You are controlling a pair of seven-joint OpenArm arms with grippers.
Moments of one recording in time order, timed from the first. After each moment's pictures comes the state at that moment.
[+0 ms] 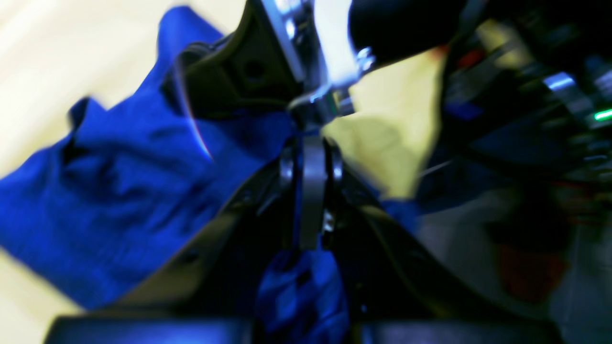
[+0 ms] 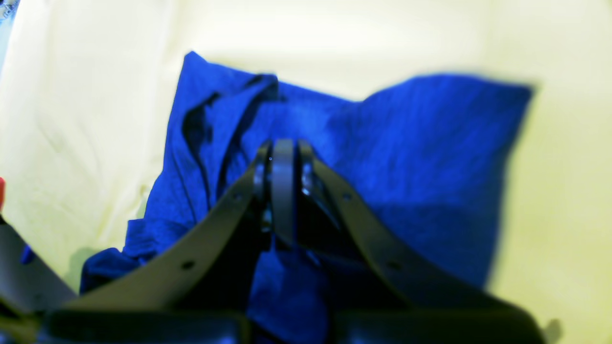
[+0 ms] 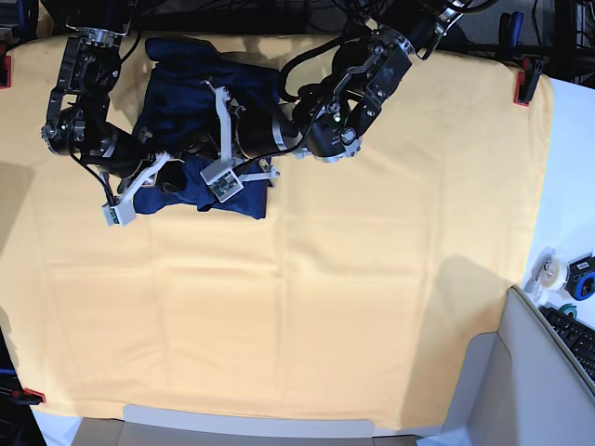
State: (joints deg) left arm -4.6 -2.0 37.0 101.9 -31.8 -15.0 53.0; right arm -3.9 11.0 17.6 98.8 45.0 20.9 -69.7
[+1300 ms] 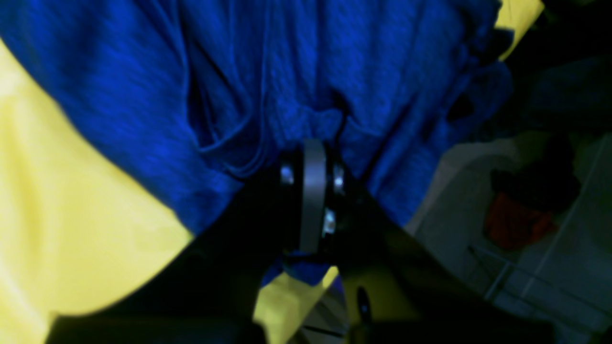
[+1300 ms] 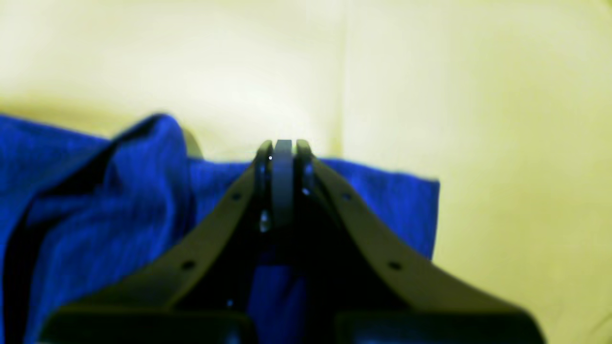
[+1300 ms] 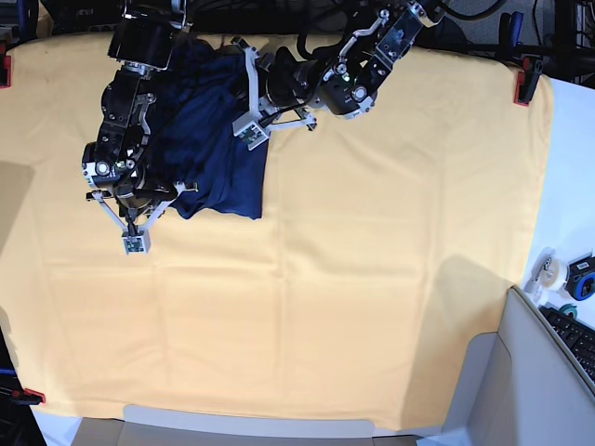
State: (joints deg) left arm 5.4 -5.4 36.6 104.4 -26.2 -9.8 64.9; right arm 6.3 -0.5 17.9 91.9 -2.7 21.4 -60.0
